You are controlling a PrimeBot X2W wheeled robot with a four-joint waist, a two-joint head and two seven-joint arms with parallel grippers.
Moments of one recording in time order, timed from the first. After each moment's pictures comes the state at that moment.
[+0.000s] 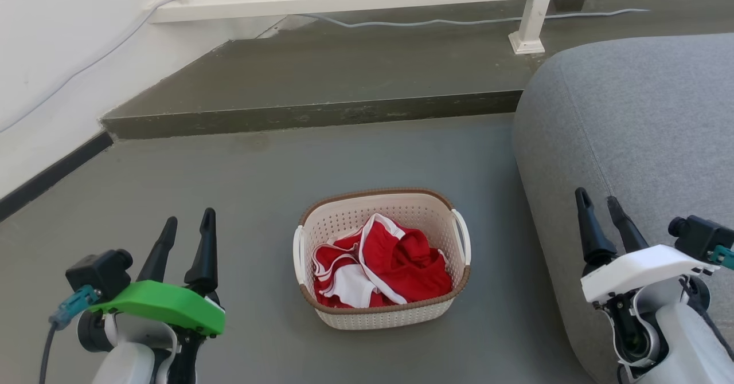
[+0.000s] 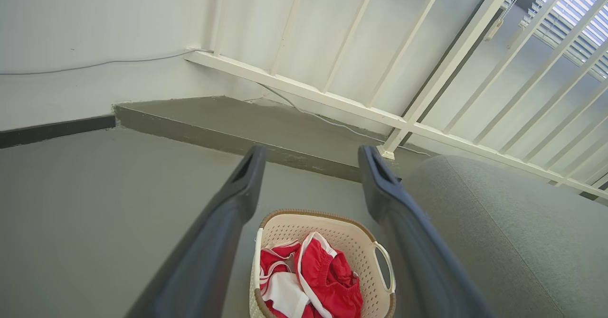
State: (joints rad) left arm -0.12 0.14 -0.23 0.21 -0.72 -0.03 -0.16; right arm -0.10 -0.17 0.16 0.30 0.69 0.03 -0.15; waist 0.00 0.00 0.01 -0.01
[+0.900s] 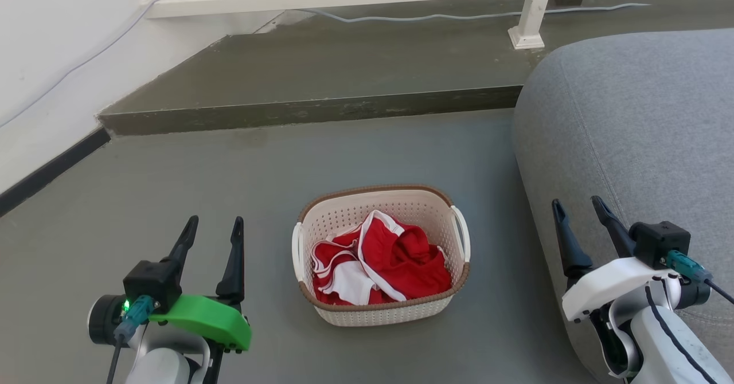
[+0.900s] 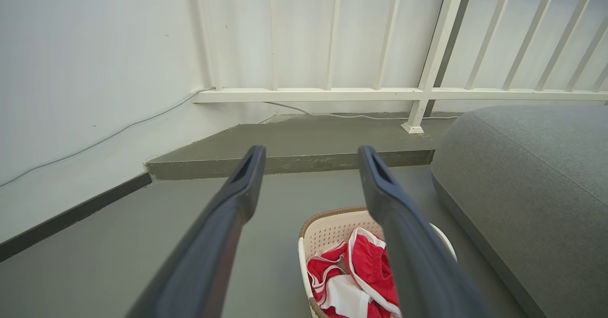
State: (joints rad) left arm -0.12 0.14 -0.33 0.22 -0.40 0.03 -0.25; right arm -0.12 -0.19 0.25 0.36 0.34 0.00 -0.25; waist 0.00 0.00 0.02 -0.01
